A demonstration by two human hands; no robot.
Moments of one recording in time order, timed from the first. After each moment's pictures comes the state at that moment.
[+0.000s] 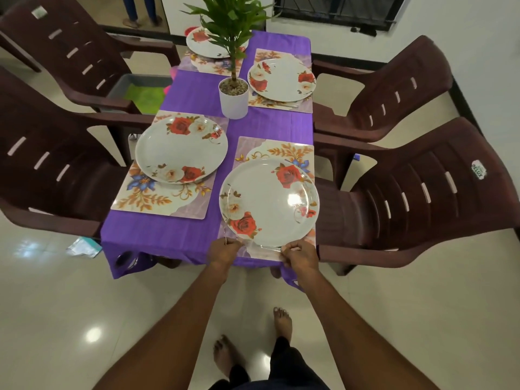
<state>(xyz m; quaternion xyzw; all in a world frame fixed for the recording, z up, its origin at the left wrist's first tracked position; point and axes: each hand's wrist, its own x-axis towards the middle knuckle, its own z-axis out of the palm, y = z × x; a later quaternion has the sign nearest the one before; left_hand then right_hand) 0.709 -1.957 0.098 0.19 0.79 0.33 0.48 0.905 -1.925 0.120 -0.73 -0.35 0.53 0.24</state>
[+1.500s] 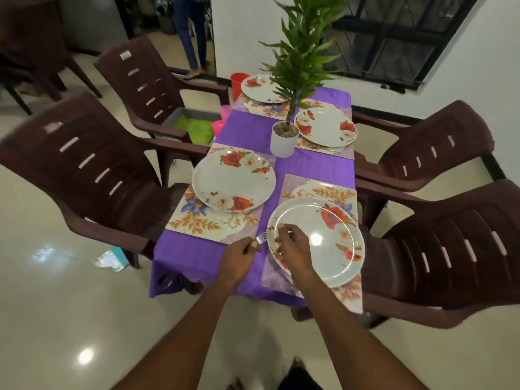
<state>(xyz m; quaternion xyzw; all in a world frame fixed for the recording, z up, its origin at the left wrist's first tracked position) 0.606 -1.962 0.151 0.45 0.74 0.37 0.34 0.746 -1.897 0.189 -0.59 -0.50 0.53 0.34</state>
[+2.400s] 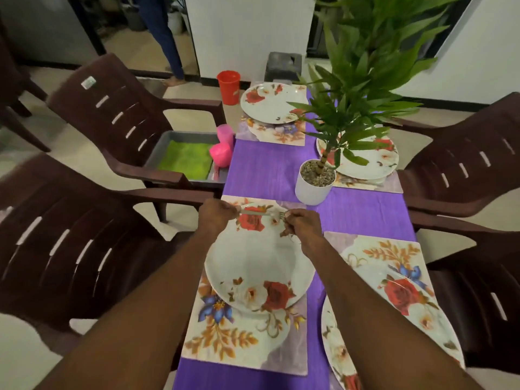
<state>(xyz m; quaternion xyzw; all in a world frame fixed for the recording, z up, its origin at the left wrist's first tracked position) 0.324 -1.629 0.159 0.39 0.79 0.32 0.34 0.557 -1.598 0.166 -0.63 -0.39 0.58 0.34</state>
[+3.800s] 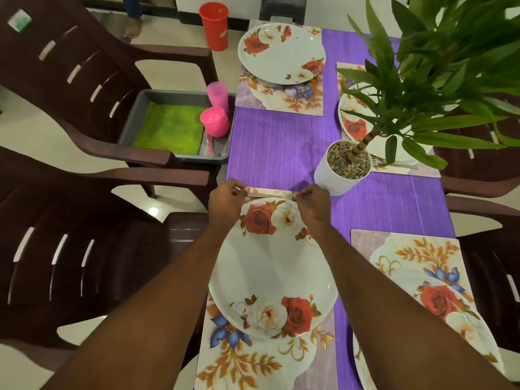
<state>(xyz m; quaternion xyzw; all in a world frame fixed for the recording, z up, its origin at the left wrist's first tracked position) 0.304 -1.560 0.090 0.42 0.78 0.33 0.33 0.511 -1.511 0.088 -0.73 -0.54 0.35 0.23</state>
